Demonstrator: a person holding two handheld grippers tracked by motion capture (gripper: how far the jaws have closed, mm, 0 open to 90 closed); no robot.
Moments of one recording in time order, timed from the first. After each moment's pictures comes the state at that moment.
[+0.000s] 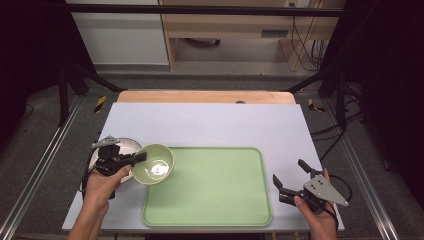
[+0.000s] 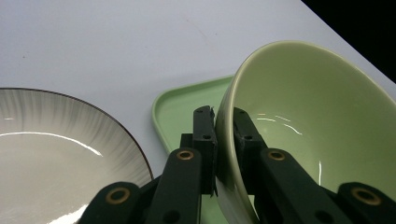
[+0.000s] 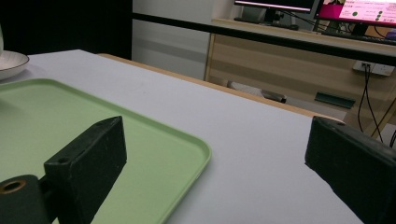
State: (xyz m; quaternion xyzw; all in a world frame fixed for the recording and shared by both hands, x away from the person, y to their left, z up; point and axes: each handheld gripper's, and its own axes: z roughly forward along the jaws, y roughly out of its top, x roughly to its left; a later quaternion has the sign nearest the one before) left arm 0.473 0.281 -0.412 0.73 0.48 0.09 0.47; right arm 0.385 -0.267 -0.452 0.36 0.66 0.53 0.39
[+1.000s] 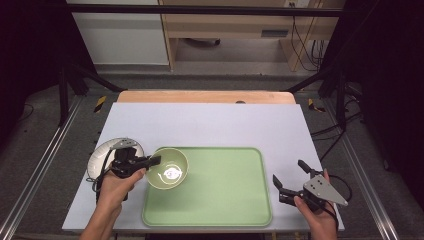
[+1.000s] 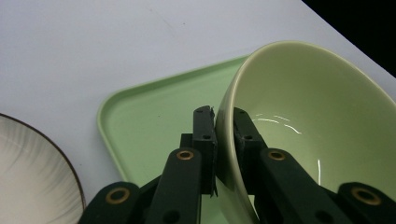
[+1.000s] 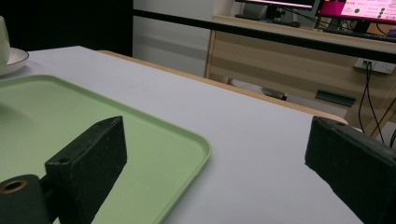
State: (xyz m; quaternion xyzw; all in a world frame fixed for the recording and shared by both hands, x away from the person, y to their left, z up) left arm 0.470 0.240 -0.414 0.76 0.45 0.08 0.46; right arm 0.385 -0.267 -0.453 0.36 0.66 0.53 0.39
